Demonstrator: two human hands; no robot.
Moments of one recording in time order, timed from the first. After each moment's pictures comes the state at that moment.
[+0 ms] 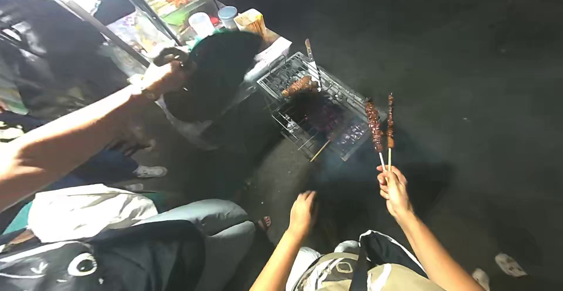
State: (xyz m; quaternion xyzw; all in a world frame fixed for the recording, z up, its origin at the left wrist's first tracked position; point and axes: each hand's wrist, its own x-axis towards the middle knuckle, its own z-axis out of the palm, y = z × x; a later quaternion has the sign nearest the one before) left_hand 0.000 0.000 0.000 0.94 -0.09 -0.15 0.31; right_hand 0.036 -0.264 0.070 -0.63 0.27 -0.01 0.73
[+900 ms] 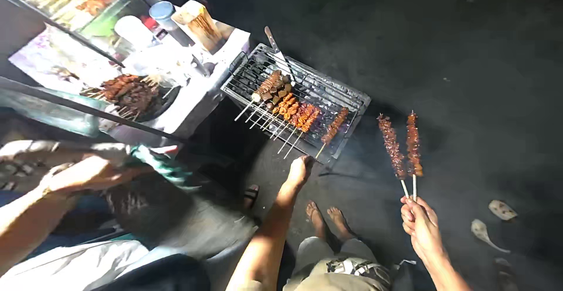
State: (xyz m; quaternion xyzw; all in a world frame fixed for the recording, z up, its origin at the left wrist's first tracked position) left_hand 0.182 -0.025 -0.016 0.89 -0.12 -0.30 0.32; right_hand -0.043 -0.268 0.071 -0.57 0.41 -0.07 0.71
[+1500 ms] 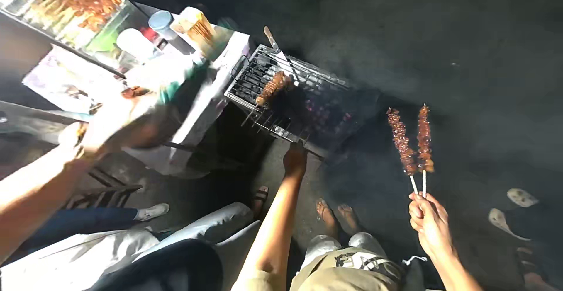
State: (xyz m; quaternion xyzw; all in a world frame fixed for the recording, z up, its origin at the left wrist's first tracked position) left_hand 0.223 -0.015 0.012 0.96 -0.06 -0.22 0.15; right_hand -0.028 -0.244 0.069 -0.56 0.43 -0.09 0.71
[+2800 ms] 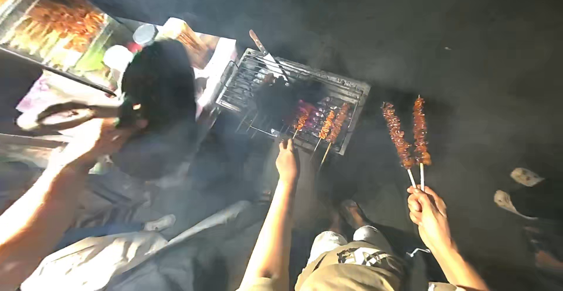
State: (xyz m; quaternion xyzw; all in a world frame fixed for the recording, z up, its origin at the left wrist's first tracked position) left_hand 0.224 -0.007 0.006 0.98 -0.07 -0.15 0.14; right_hand -0.034 -0.244 0.064 -0.55 0.43 -0.11 0.71
